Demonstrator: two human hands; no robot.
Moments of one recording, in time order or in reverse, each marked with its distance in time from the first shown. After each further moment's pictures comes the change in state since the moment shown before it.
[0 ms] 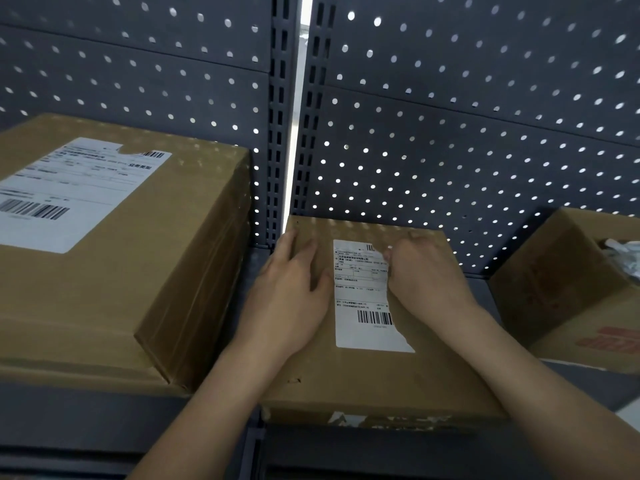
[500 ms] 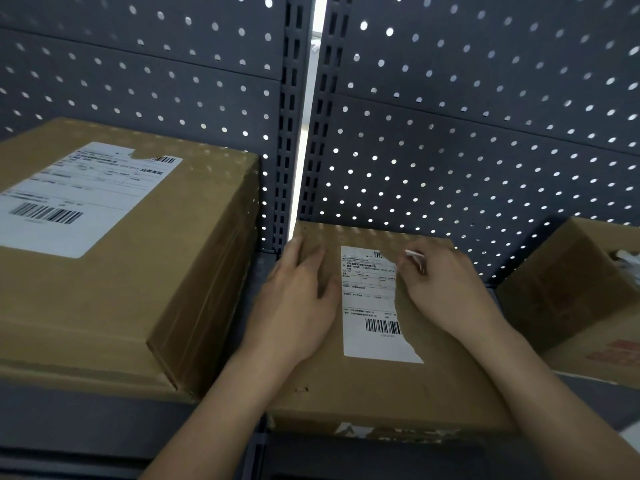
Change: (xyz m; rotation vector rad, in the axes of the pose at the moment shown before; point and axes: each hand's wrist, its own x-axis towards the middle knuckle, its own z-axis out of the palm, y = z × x) left_hand 0.000 -0.001 0.001 -0.021 0.024 0.012; right_hand -0.009 0.014 -0.005 0.422 0.080 0.136
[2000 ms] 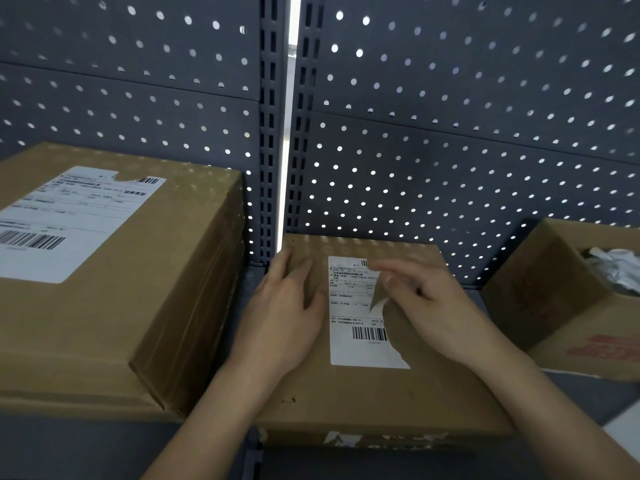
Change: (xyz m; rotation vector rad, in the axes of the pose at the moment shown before) left_hand 0.003 -0.002 0.002 0.009 -0.034 -0.010; right_hand -0.025 -0.008 -0.018 0.409 -0.152 -0.051
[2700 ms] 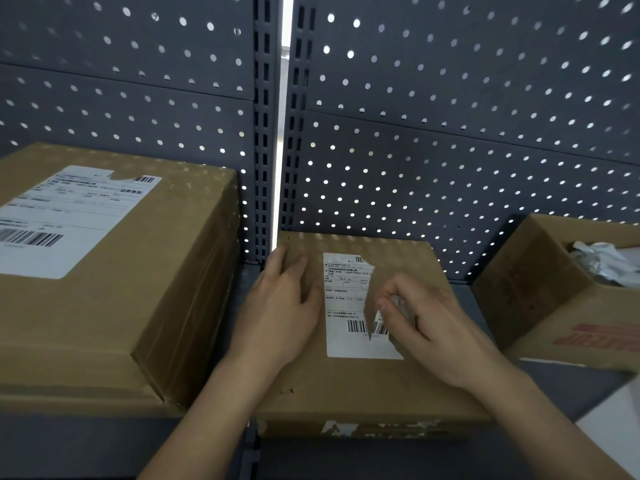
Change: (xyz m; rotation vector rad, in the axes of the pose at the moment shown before) left_hand -0.001 0.002 -0.001 0.002 0.003 0.006; right_hand -0.030 -0.006 -0.003 -0.202 -0.075 -0.282
